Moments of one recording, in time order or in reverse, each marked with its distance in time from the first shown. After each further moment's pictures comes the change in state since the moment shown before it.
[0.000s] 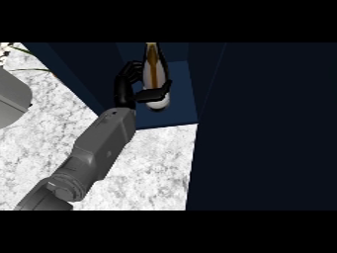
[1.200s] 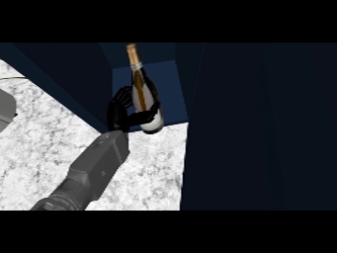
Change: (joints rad) left arm 0.177 -0.005 -0.021 -0.015 0.094 -0.123 -0.051; right arm 0.003 0.031 0.024 0.015 -0.038 0.021 -0.026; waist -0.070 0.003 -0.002
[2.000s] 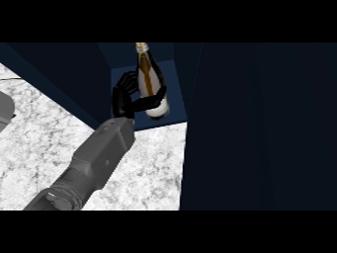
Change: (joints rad) left arm -0.081 0.000 -0.052 -0.047 0.054 0.105 0.037; right arm 0.034 0.016 -0.003 0.008 -0.012 0.020 -0.036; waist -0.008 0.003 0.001
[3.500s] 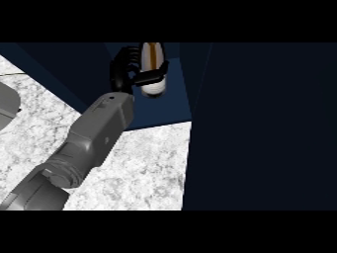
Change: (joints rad) left arm -0.215 0.040 -0.066 0.122 -0.036 0.180 0.138; right arm 0.066 -0.017 -0.054 0.001 -0.020 0.050 -0.047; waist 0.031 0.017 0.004
